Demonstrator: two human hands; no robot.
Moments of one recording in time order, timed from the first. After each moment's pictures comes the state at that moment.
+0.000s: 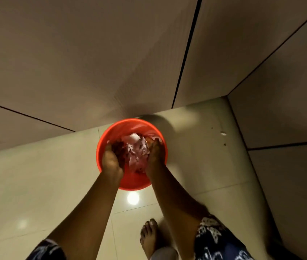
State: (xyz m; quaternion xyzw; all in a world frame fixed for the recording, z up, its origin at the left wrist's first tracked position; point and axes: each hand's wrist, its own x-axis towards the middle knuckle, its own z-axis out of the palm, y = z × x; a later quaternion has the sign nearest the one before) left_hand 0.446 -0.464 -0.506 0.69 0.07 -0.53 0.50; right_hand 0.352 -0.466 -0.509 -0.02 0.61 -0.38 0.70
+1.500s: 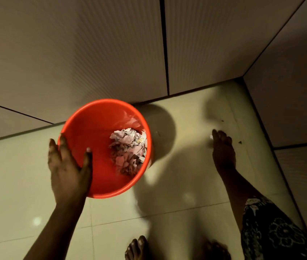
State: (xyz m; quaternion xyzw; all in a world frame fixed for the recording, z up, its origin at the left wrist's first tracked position) left_hand 0.462 -0.402 -0.566 0.89 -0.43 -0.08 0.13; right_hand 0.108 -0.499 -0.765 -0.67 0.73 -0.02 0.17
